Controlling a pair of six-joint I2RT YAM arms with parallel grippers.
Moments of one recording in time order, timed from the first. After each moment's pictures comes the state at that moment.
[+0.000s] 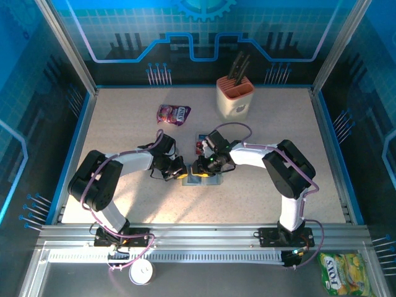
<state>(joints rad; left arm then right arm) -0.42 1.67 0.80 -0.32 0.50 -0.85 0.68 1.89 1.09 -0.32 -0.53 0.70</state>
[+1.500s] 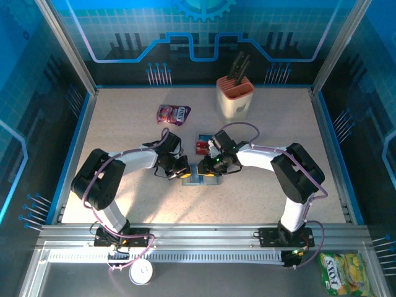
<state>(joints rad) -0.47 1.69 0.88 -0.38 0.47 -0.85 0.64 1.80 1.01 -0.32 -0.50 0.66</state>
